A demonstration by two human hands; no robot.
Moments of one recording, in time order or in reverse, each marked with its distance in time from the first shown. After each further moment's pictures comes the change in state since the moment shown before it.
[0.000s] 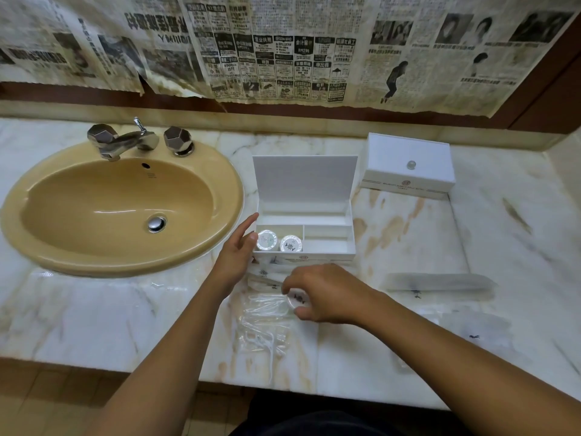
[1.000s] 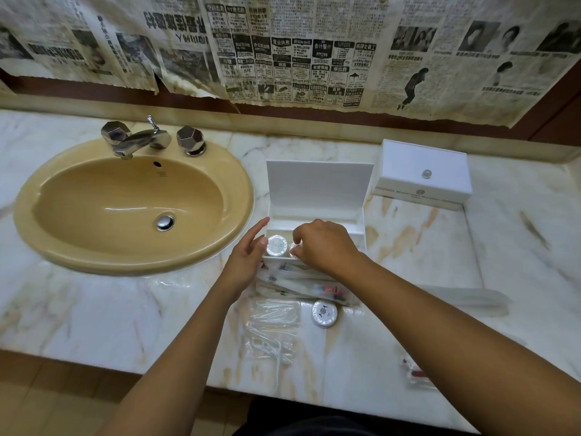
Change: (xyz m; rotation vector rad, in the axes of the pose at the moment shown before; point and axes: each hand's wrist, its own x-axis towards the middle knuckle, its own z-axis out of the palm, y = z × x) left_hand 0.001 0.001 -0.001 -0.038 0.016 0.009; right_hand 0.072 0.013 -0.034 -0.147 0.237 0.264
